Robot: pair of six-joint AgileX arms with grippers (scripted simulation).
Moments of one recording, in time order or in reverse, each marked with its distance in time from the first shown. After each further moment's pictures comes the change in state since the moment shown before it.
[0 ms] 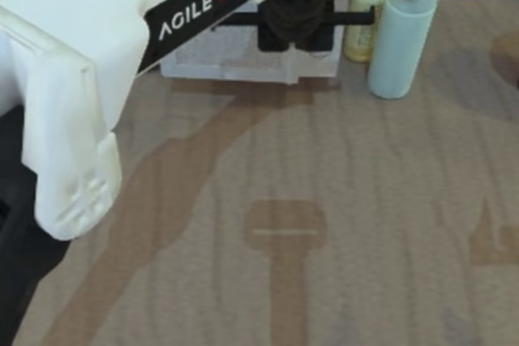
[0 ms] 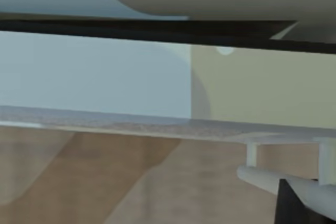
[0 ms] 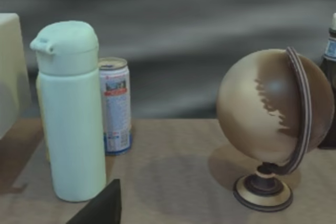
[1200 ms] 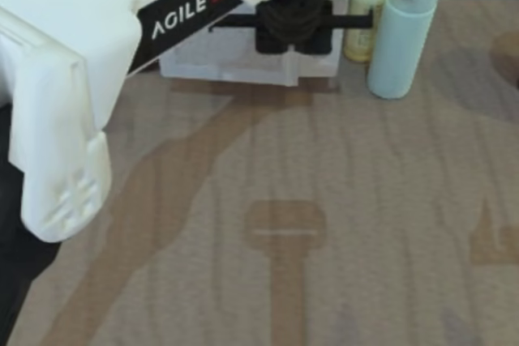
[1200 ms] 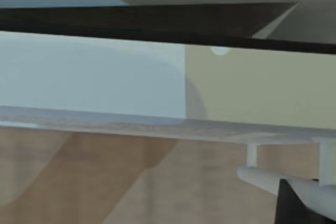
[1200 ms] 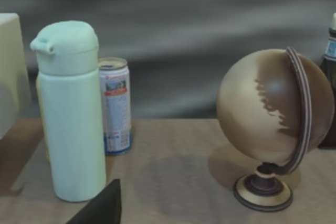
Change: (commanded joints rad) left arm -0.001 -0.038 -0.065 0.038 0.012 0.024; right arm 0.000 0.000 0.000 0.000 0.000 0.000
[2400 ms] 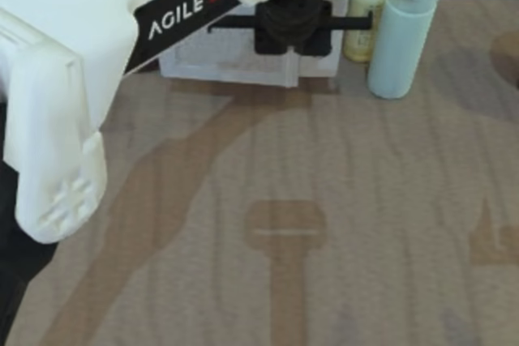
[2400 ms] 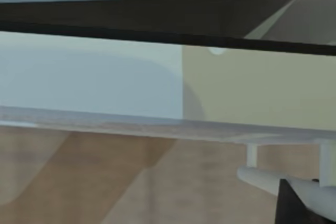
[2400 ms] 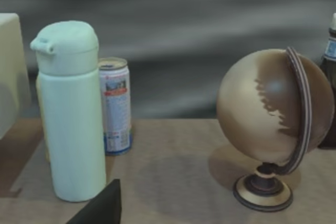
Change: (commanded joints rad) left arm 0.002 -0.011 -0.021 0.010 0.002 0.010; right arm 0.000 0.000 0.000 0.000 0.000 0.000
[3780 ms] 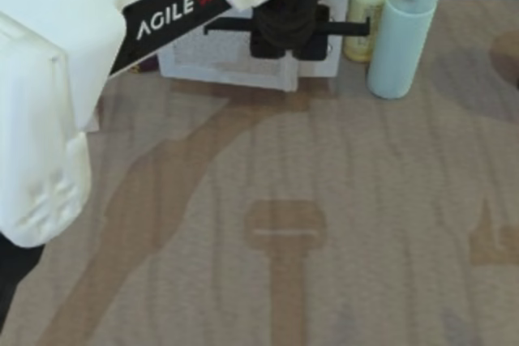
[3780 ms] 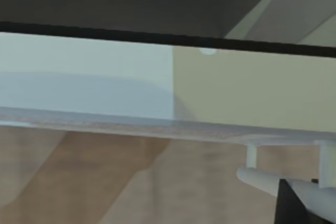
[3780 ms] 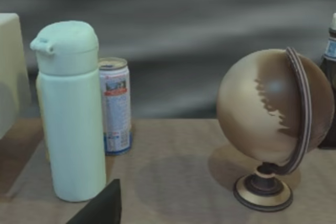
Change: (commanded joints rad) left arm 0.002 -0.049 -0.086 0.047 0.018 0.039; right arm 0.000 0.000 0.000 0.000 0.000 0.000
